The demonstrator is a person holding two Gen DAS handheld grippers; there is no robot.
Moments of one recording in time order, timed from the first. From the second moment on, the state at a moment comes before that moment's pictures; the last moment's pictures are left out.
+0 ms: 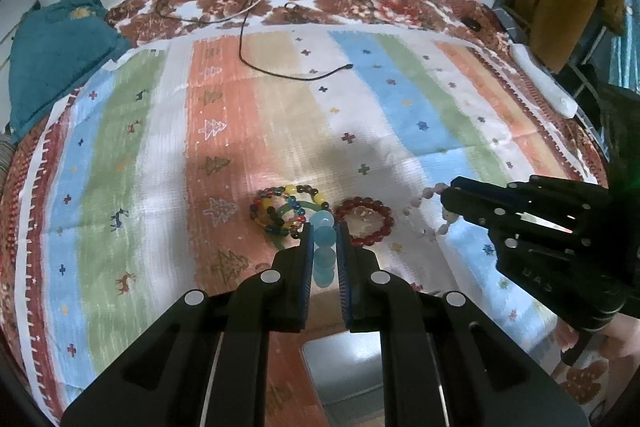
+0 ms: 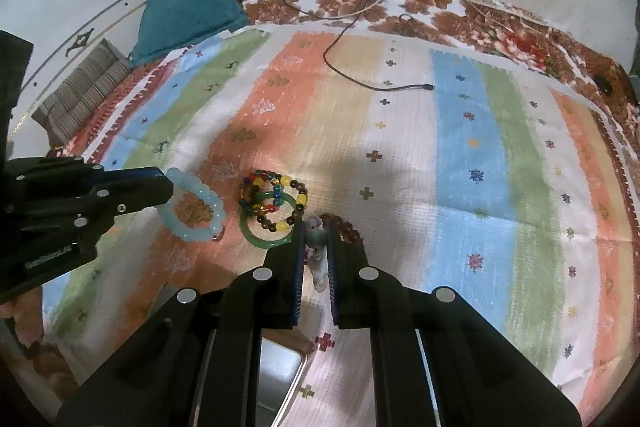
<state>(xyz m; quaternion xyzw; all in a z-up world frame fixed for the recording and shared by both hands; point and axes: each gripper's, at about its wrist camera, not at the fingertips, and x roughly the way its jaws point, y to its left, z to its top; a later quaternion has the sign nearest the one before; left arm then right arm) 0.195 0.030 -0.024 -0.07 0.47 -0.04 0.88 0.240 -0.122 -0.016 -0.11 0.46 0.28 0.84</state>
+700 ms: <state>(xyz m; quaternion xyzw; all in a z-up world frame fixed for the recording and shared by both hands) 0.136 0.016 -0.006 -0.07 0.44 -0.05 0.89 0.183 -0.133 0.003 -0.10 0.43 0.30 0.84</state>
